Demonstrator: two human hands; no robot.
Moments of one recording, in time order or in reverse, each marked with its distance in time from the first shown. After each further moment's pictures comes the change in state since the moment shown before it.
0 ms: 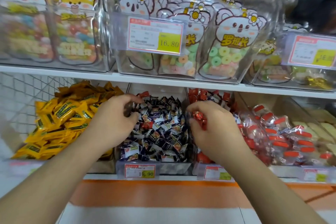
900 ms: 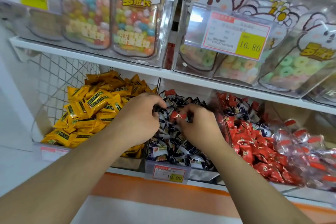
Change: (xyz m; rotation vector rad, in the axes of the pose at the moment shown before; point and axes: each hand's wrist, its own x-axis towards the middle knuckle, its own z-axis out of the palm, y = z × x) left_hand 0.001 -0.023 -0.017 0.037 -0.057 -0.008; right_hand 0.061 -0.035 0.107 0.074 -0.157 0.128
